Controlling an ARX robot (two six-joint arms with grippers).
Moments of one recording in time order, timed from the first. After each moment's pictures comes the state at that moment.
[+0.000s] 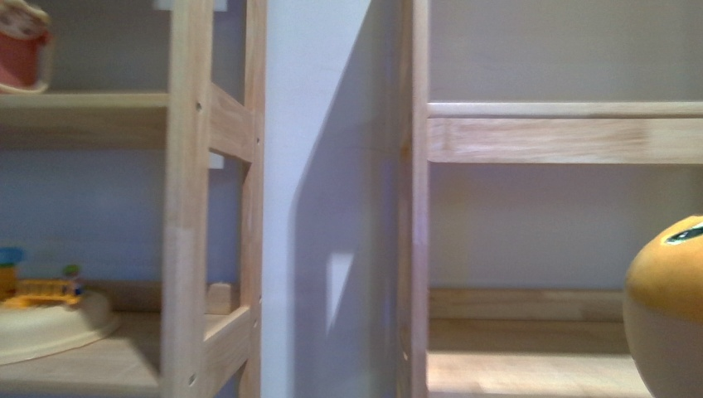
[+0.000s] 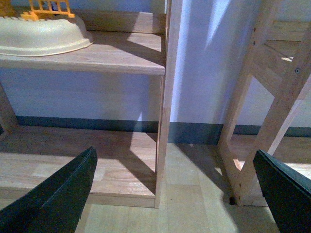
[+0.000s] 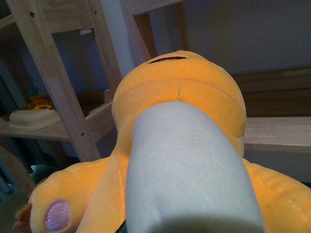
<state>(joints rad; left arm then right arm) 0.00 0.00 0.01 -0.01 0.00 0.00 -0.36 0.38 0.23 0.37 -0.76 0.31</state>
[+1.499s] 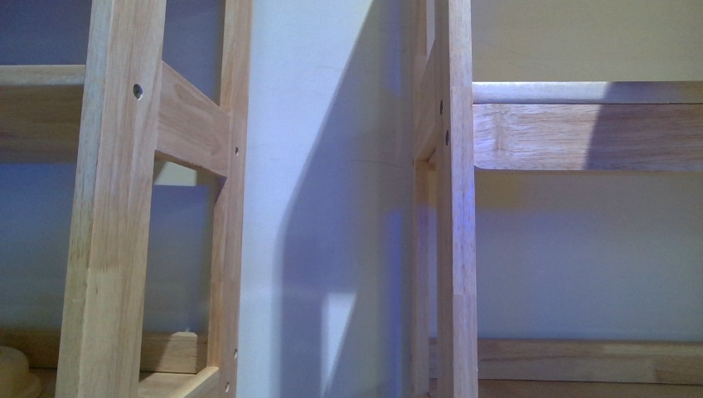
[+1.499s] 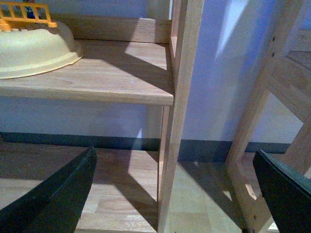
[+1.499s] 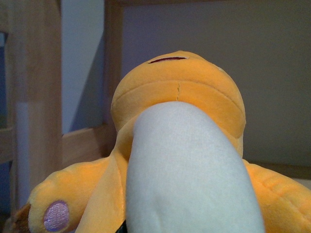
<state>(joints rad) 0.00 0.00 0.01 -0.01 0.00 0.00 -0.44 0.91 1.16 0.35 -0.58 0.27</state>
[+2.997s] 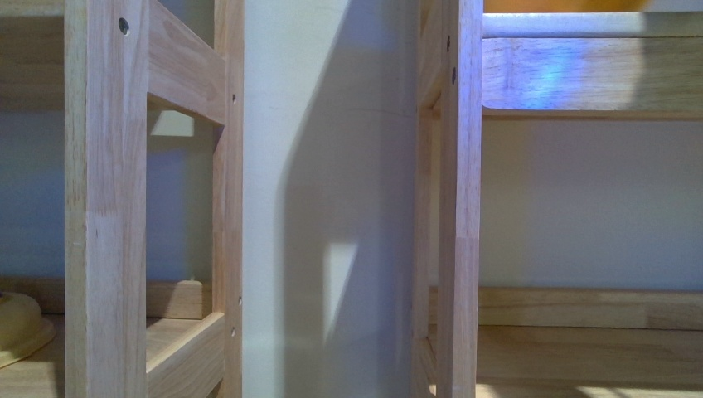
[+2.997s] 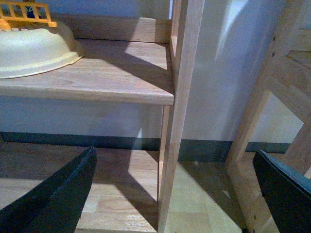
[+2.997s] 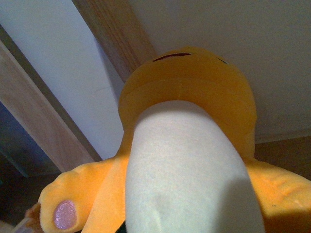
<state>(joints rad) 0.00 0.00 0.01 -0.01 0.00 0.00 0.07 1.85 2.30 -0.20 -0.37 0.58</state>
